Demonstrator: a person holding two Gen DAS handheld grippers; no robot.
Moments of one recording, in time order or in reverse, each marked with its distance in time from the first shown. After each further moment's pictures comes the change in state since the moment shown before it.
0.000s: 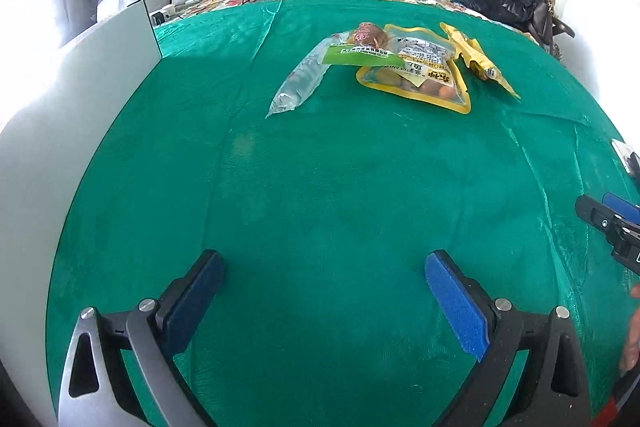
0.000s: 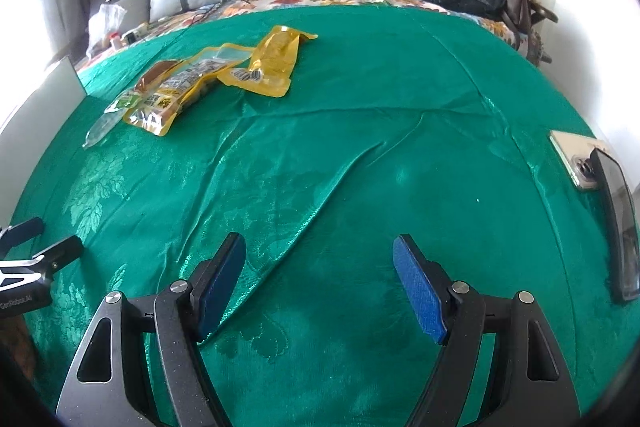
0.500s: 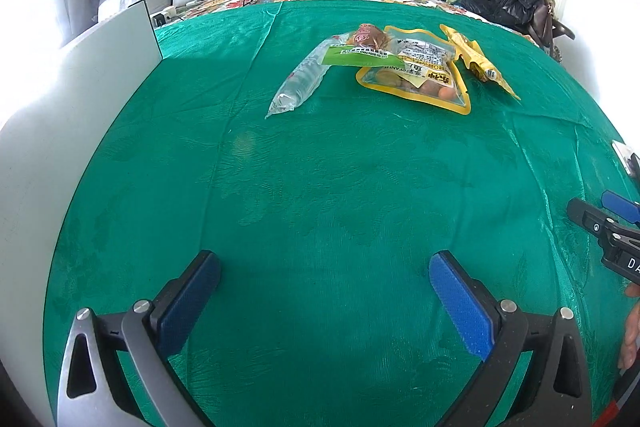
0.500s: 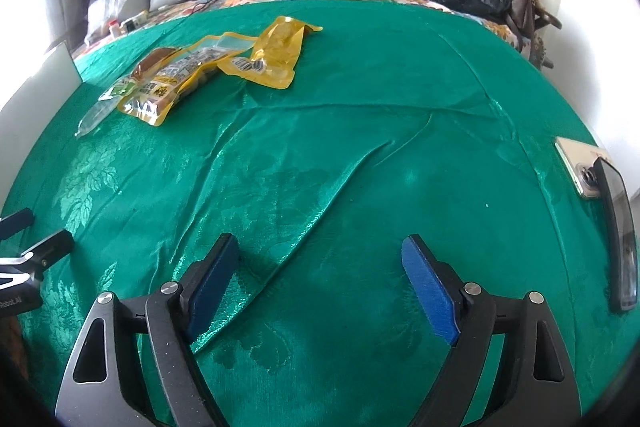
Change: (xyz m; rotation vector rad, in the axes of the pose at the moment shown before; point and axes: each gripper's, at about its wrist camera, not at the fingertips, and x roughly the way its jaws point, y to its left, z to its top) left arm 0.001 -0.001 0.000 -0.004 -0.007 0.004; right arm 0.005 0.009 0.001 -0.050 0.014 -0.023
